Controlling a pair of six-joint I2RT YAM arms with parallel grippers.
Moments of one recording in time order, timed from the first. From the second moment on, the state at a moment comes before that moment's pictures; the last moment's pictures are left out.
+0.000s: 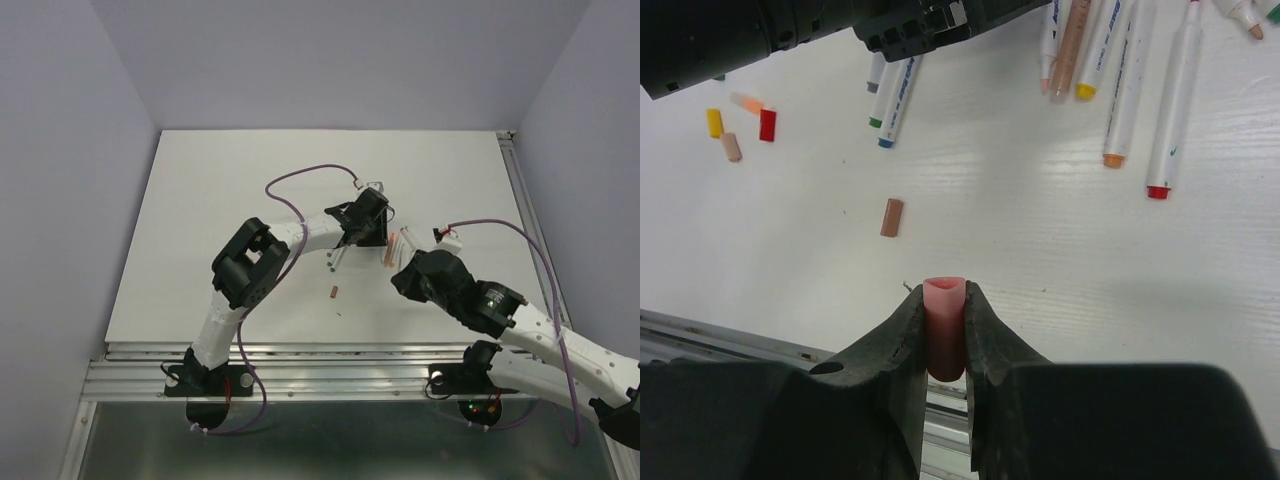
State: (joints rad) left arm -0.86 2.13 1.54 -0.22 -0.06 -0.74; right arm 0.86 0.79 0.66 -0.55 0.37 0.95
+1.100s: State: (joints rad) left arm -0.76 0.96 0.75 -0.32 -0.38 -0.88; right arm 0.86 1.35 0.78 -0.15 -0.04 0.71
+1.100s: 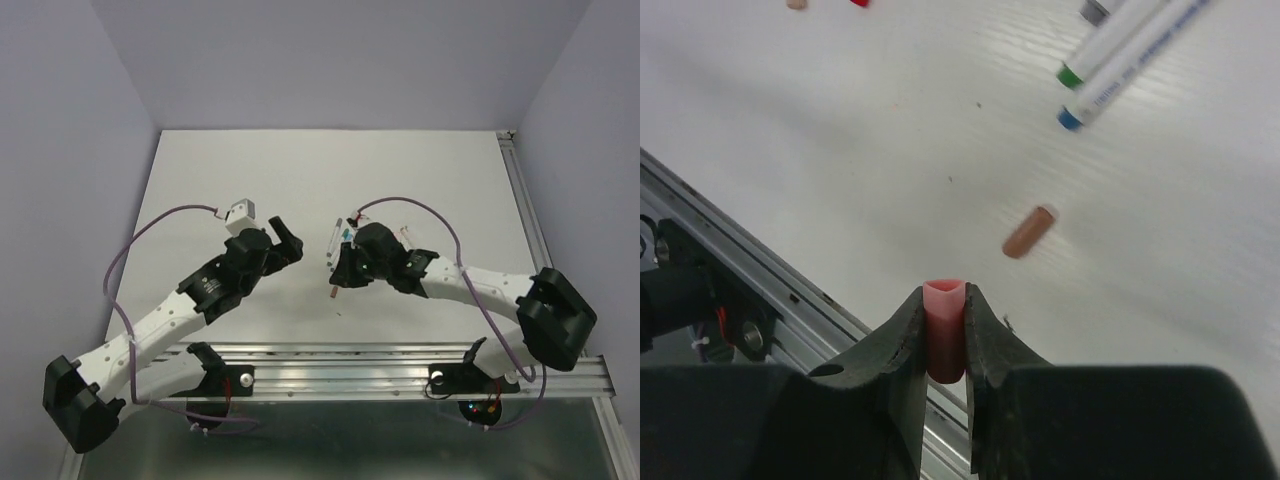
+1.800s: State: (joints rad) left arm -0.76 0.62 0.63 -0.57 -0.53 -1.07; right arm 0.97 2.11 1.49 -0.12 -0.13 0.64
